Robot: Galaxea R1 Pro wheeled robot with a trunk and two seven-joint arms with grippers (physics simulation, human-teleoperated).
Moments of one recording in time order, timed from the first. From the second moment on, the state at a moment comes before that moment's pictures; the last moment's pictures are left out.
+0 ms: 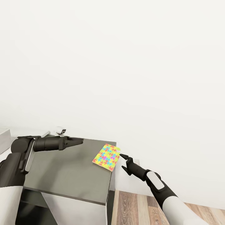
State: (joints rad) left arm -0.68 0.25 0.14 -1.40 0.02 1.04 -1.57; right arm -0.65 0.05 0.06 -0.54 -1.20 0.57 0.35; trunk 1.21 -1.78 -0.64
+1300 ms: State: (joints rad) left arm -0.68 0.24 0.14 -1.40 0.02 1.04 -1.57; right arm -0.65 0.07 0.07 -0.54 -1.19 0.58 0.35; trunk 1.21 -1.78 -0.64
